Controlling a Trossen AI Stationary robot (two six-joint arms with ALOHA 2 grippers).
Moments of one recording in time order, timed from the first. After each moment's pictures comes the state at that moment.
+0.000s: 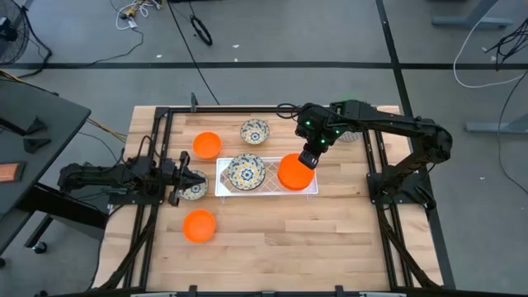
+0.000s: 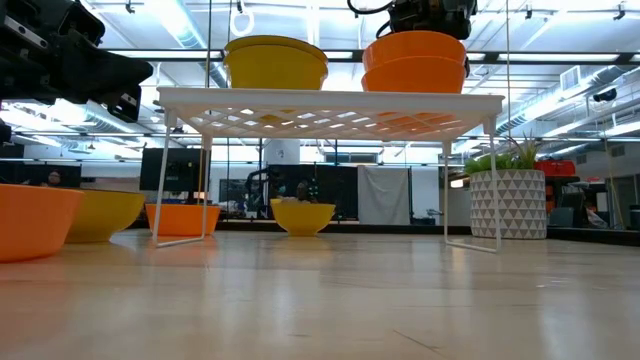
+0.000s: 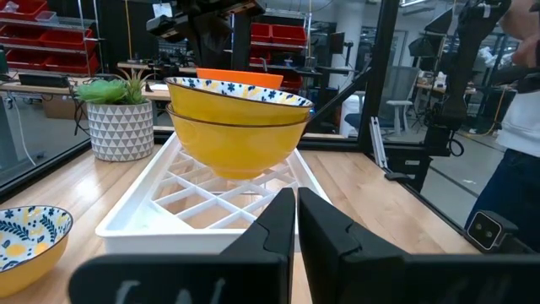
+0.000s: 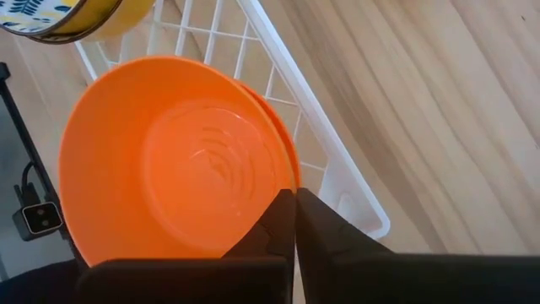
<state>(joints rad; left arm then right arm) -0.03 0.03 0.01 0.08 0.05 -0.09 -0.24 1.51 1.52 -1.19 -0.22 0.33</state>
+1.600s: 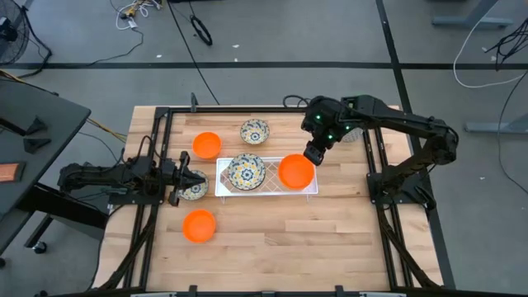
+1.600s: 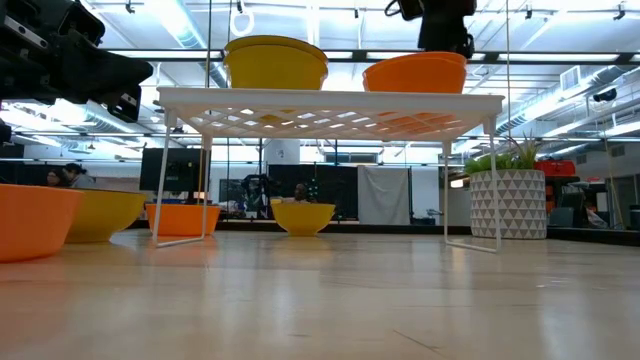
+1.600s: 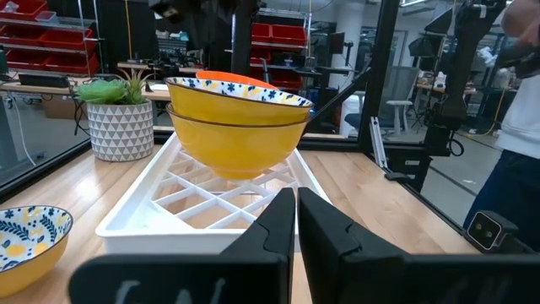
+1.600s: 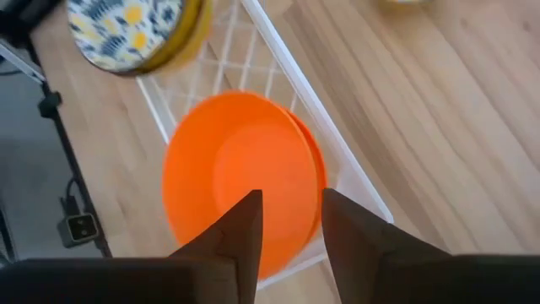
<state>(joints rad) -0.03 0.03 0.01 0.08 0.05 -0.09 -0.24 1.46 1.59 -1.21 -0.23 0.36</state>
